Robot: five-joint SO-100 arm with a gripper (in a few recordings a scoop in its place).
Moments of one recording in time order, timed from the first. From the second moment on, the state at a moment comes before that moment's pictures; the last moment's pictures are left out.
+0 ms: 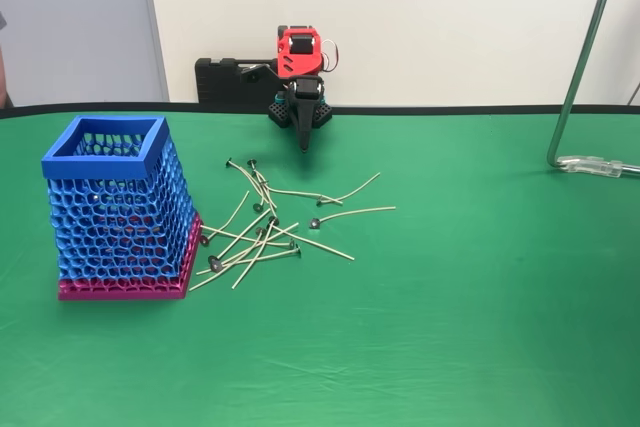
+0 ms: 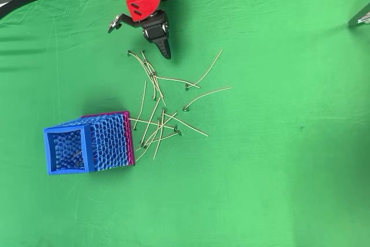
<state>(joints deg) -3.2 190.0 176.4 49.3 -5.3</state>
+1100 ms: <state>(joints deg) -4.2 189.1 174.7 52.6 -3.4</state>
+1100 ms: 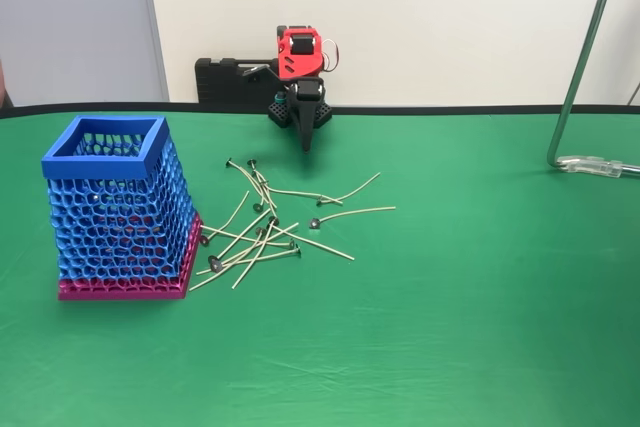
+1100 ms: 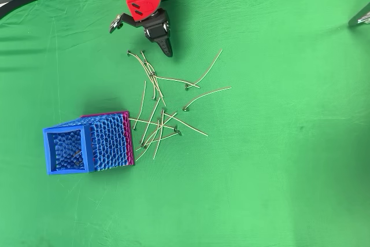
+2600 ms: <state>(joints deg) 7.4 115.8 114.6 62.4 6.7</state>
